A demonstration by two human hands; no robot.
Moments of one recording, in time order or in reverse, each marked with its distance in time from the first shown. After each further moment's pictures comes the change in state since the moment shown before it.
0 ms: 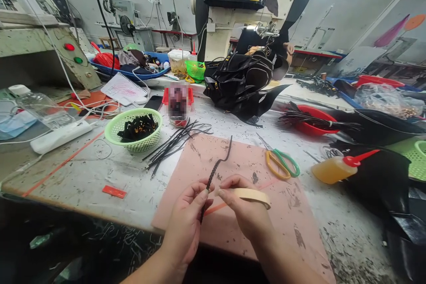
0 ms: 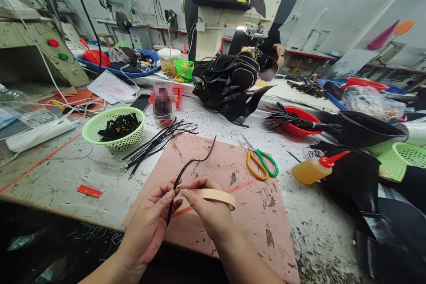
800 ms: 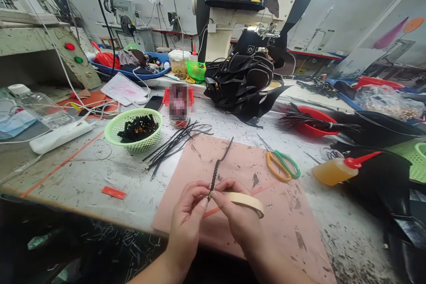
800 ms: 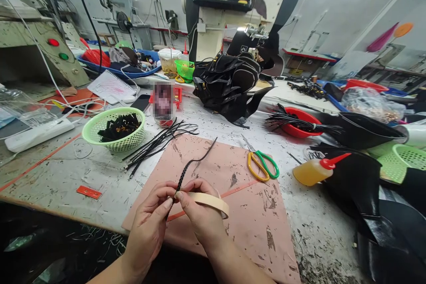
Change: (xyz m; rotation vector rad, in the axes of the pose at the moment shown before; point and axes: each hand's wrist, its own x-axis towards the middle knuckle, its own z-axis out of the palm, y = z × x) left_hand 0.000 -0.008 -0.008 0.301 -0.037 0.441; right_hand -0.004 0.006 0.018 0.018 0.047 0.004
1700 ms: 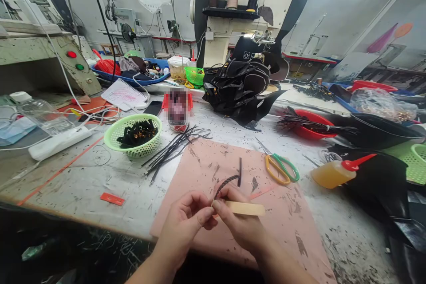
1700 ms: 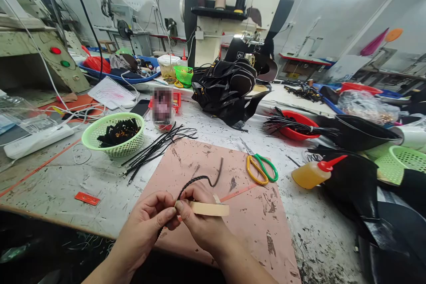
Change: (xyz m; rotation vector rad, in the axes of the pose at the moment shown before) left_hand 0.008 0.021 -0.008 -0.135 -0.176 -0.404; right_hand 0.005 0.000 -0.016 -0.318 -0.271 -0.229
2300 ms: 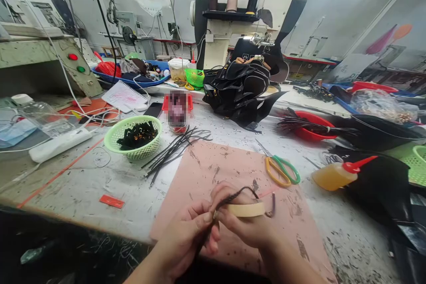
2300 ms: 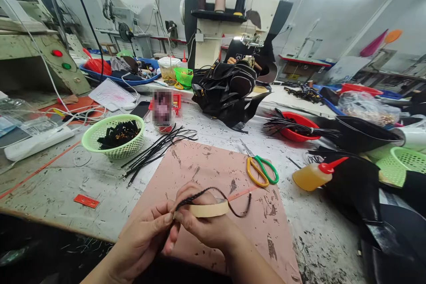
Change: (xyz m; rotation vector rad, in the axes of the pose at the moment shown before) left_hand -0.001 0.000 -0.001 -0.192 -0.245 -0.245; right_hand 0.011 -0.009 -0.016 0.132 -0.258 -0.237
